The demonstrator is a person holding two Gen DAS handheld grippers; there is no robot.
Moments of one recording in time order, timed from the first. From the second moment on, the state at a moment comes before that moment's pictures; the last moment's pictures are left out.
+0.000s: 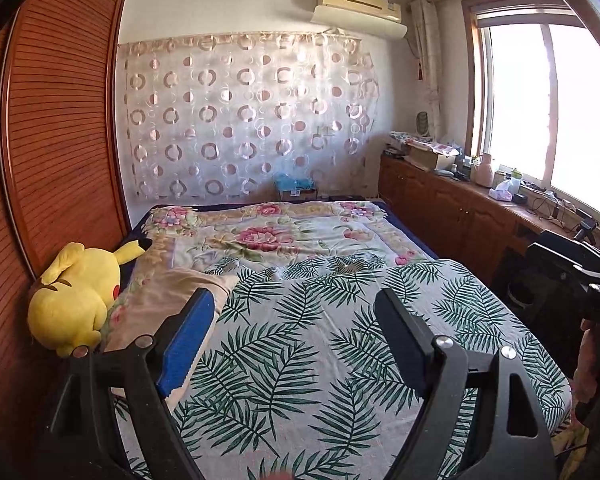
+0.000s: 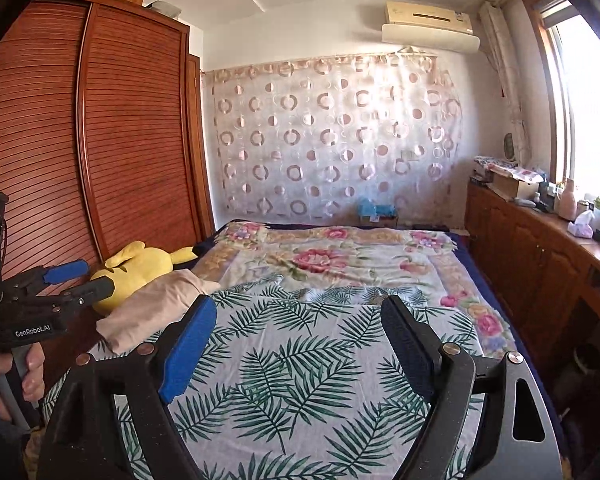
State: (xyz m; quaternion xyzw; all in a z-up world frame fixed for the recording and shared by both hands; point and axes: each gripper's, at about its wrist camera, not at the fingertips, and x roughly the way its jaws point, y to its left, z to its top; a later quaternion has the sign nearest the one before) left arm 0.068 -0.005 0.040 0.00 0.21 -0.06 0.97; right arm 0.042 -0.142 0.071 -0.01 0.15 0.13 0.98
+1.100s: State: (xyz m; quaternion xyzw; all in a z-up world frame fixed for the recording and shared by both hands) left arm 0.066 -0.004 0.038 0.00 0.21 -0.06 0.98; right arm 0.037 -0.164 0.077 -0.01 0.15 0.13 0.98
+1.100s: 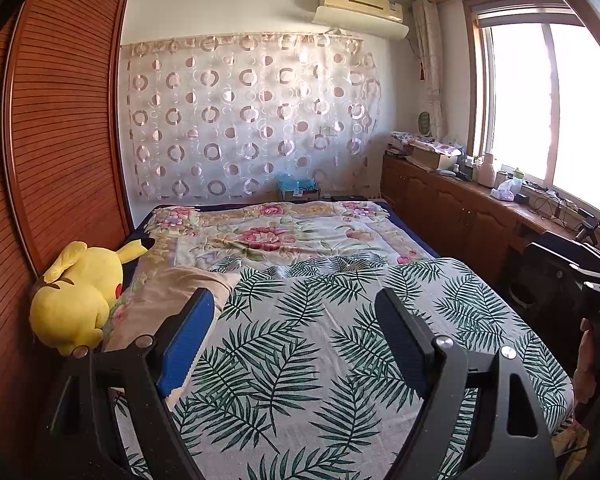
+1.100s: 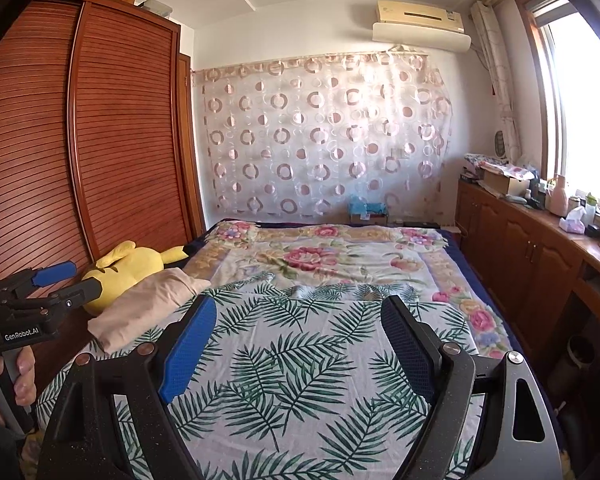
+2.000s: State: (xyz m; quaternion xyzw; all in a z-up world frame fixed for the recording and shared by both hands) left arm 0.066 -0.004 0.038 0.00 0.21 -0.06 0.98; right arm 0.039 -0.174 0.078 -0.01 0.15 0.13 0.98
